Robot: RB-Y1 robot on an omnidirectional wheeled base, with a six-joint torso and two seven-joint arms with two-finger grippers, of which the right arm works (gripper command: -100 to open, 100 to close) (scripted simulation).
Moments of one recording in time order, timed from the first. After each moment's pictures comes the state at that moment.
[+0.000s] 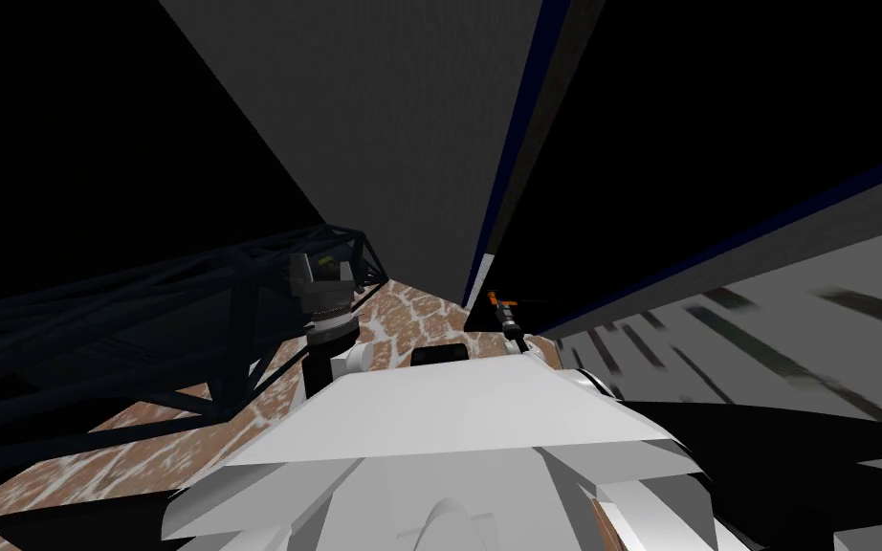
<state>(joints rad) -0.06 -0.35 -0.06 -0.51 -0.03 -0.96 -0.32</state>
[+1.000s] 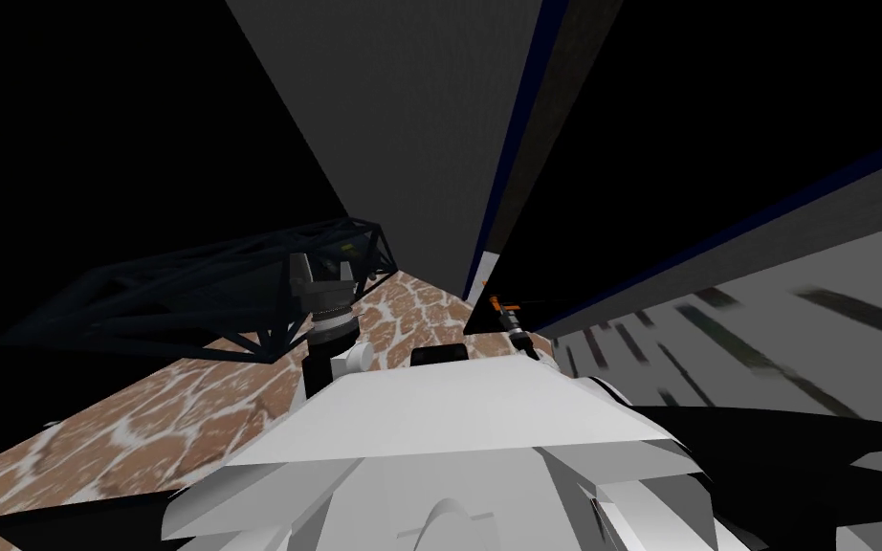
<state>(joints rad) 0.01 -0.41 0.00 -0.49 0.01 -1.09 -0.42</state>
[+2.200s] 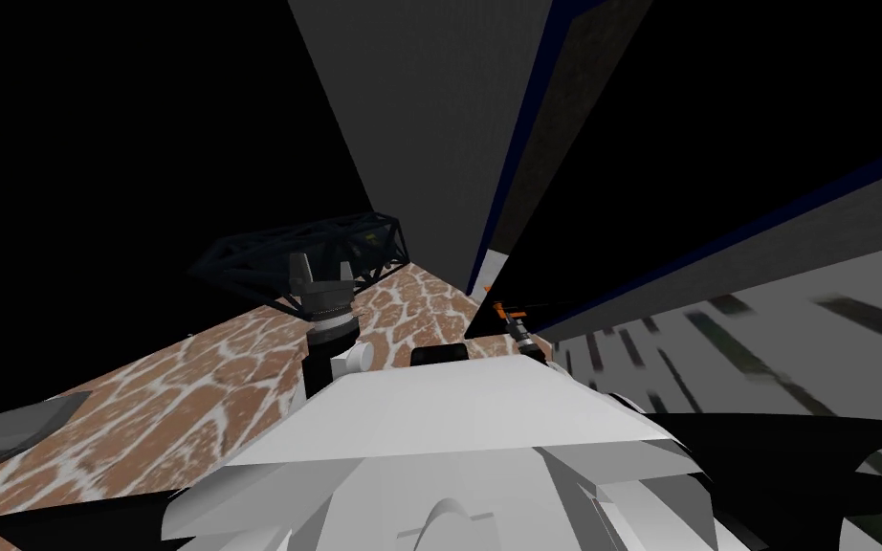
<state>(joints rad) 0.11 -0.46 0.03 -0.50 0.03 -1.21 -0.47</state>
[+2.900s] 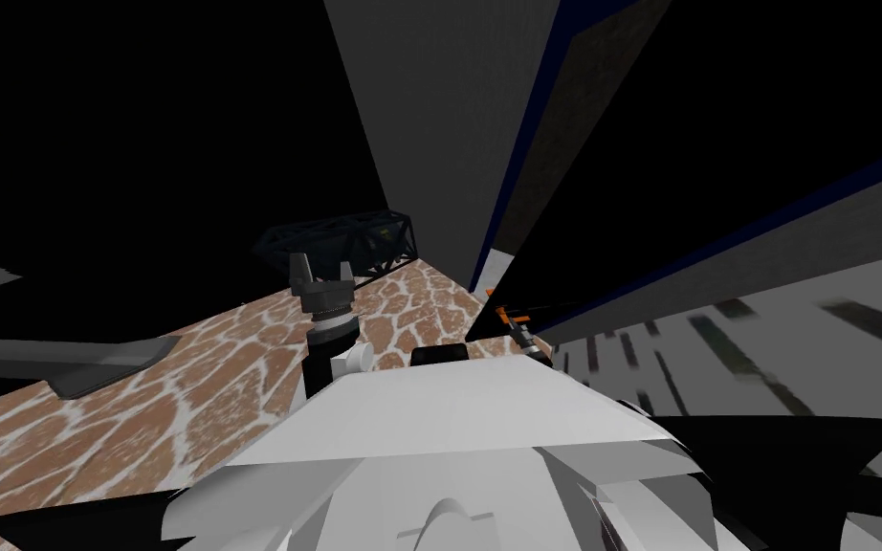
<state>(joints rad) 0.15 -0.48 0.03 -0.47 0.04 -1.29 -0.49</state>
